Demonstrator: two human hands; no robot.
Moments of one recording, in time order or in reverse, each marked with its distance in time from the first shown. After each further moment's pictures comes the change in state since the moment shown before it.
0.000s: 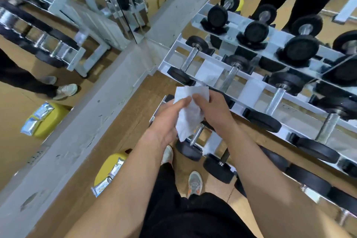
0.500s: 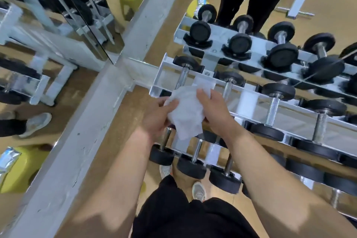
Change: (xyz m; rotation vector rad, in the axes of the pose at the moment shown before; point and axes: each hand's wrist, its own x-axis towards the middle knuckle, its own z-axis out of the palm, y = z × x) left_hand 0.116 0.110 -0.047 0.325 -0.090 0.063; right_hand 0.094 -0.053 0.045 0.136 0.265 0.060
